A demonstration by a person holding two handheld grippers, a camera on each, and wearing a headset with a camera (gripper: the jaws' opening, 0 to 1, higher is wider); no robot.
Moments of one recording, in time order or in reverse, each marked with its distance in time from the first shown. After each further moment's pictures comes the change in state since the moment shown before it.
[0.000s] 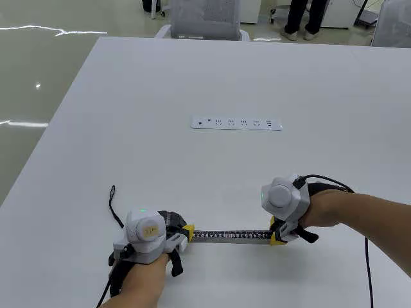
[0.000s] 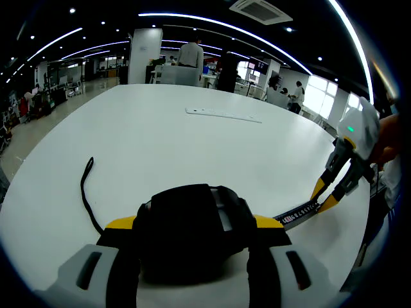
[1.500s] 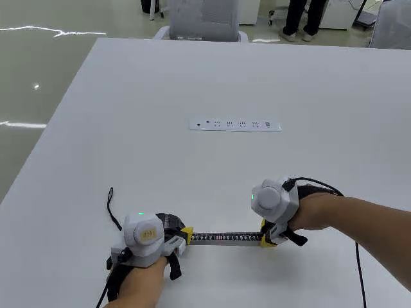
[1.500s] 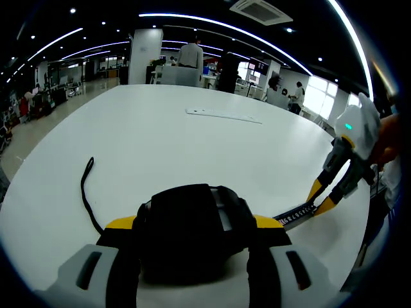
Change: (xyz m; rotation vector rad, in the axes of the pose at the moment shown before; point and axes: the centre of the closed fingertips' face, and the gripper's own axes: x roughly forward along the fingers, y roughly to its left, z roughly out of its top) left arm 0.002 0.000 0.000 -0.003 -0.004 0.001; right arm 0.004 0.000 0.017 0.021 -0.008 -0.007
